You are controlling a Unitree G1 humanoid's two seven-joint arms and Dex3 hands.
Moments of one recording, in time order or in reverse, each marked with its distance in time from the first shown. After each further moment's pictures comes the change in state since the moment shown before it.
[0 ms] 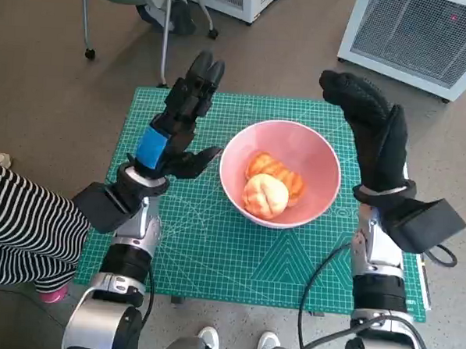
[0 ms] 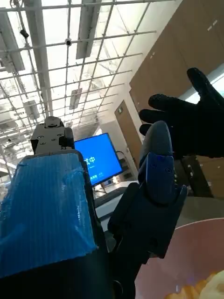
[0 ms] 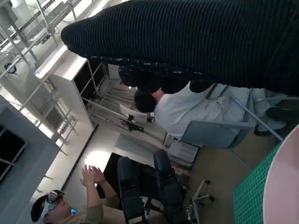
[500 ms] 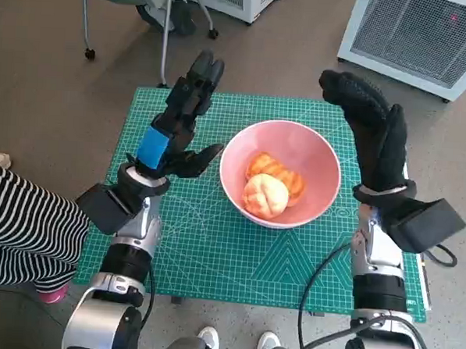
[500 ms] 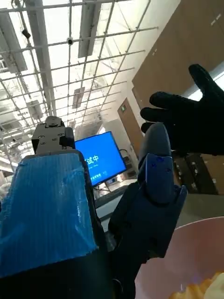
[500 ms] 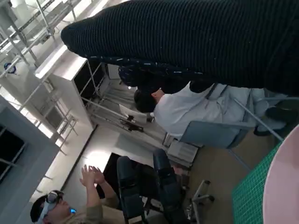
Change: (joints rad) left arm 0.000 0.001 -0.005 0.000 0.024 -0.010 0.037; right arm 0.000 0.000 0.004 0.000 0.000 0.000 -0.003
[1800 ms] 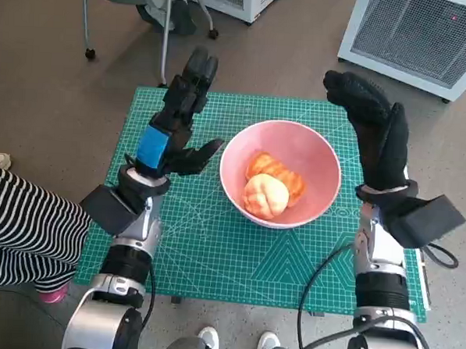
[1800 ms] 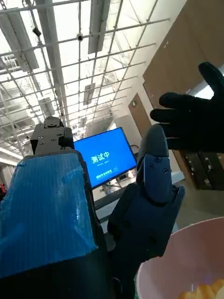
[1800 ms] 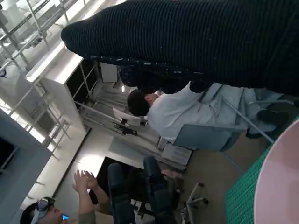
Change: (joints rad) left arm 0.002 0.001 -0.006 -0.005 0.072 -0.012 0.108; right arm -0.014 -0.015 0.003 0.039 -0.010 -0.011 -0.021
